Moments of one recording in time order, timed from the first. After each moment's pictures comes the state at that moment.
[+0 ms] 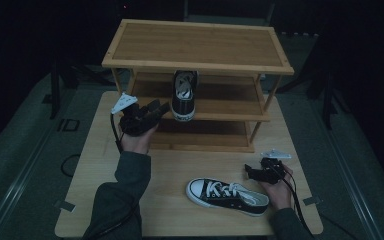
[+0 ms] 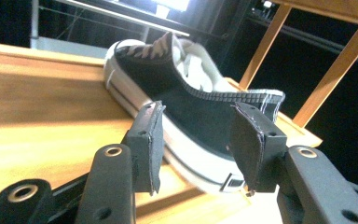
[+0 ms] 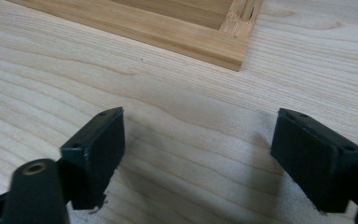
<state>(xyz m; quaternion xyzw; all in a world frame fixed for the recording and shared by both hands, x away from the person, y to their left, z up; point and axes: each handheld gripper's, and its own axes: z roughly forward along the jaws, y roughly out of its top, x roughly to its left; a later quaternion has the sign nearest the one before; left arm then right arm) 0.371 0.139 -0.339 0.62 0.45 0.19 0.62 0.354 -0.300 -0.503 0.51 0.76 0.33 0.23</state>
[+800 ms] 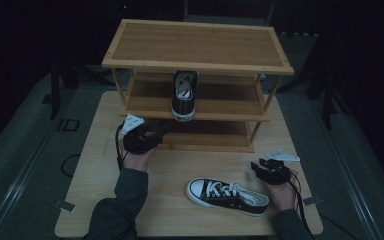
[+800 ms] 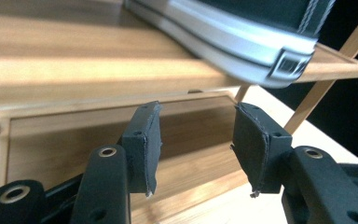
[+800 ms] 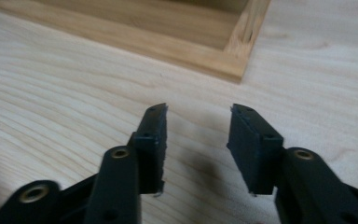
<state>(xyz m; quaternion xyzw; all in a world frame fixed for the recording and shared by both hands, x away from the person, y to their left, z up) 0.357 0.137 -0.395 0.66 0.46 0.21 0.56 0.337 -0.306 -0.482 0.50 0.75 0.37 0.23</state>
